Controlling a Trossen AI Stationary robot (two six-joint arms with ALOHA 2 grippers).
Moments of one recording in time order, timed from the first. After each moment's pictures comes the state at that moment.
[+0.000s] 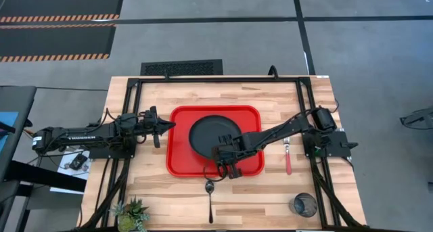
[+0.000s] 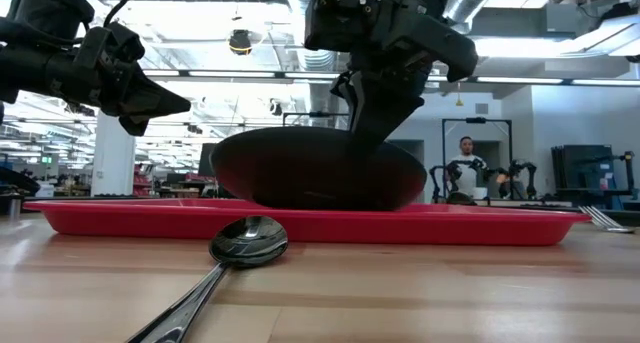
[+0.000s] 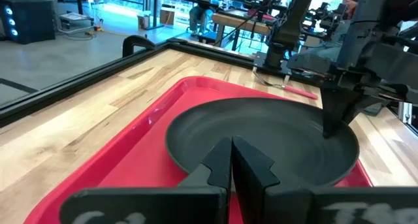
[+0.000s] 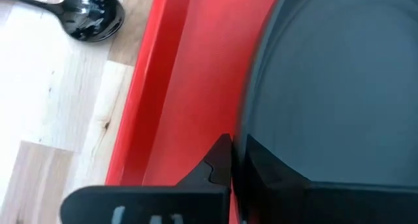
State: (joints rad) left arm 0.21 0.39 0.01 0.25 -0.01 -0.19; right arm 0.22 1.95 1.45 -0.65 0.08 -0.05
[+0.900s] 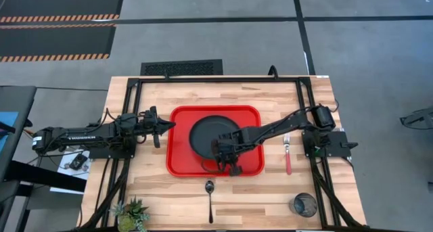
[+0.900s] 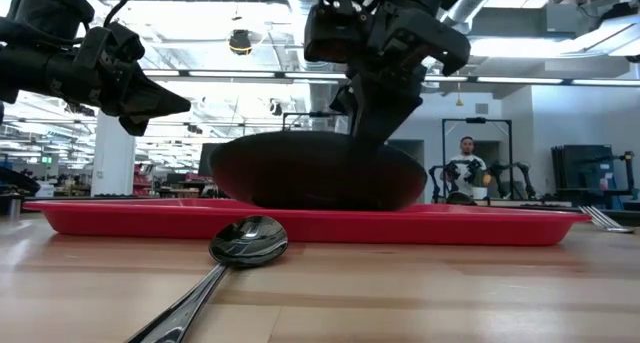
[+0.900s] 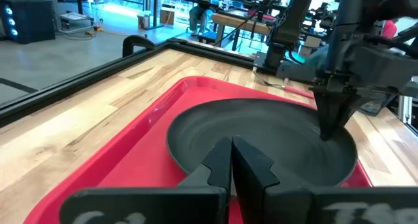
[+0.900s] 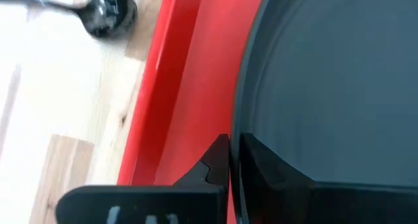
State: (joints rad) left arm 0.21 0.39 0.01 0.25 -0.01 -0.20; right arm 0.17 1.95 1.43 -0.64 -0.08 -0.06
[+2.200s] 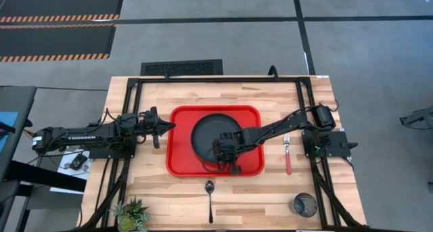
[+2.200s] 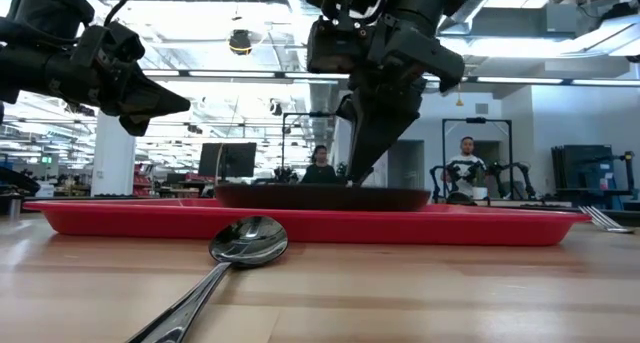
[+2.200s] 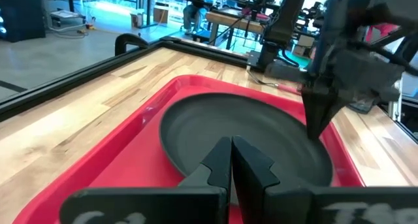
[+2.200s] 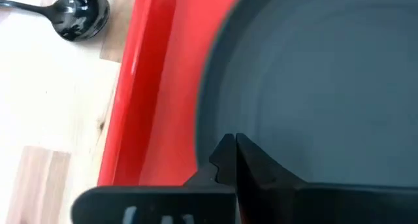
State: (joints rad) left arm 0.21 0.39 0.01 0.25 0.02 -0.20; right arm 0.16 1.95 1.38 -0.57 -0.02 -0.03
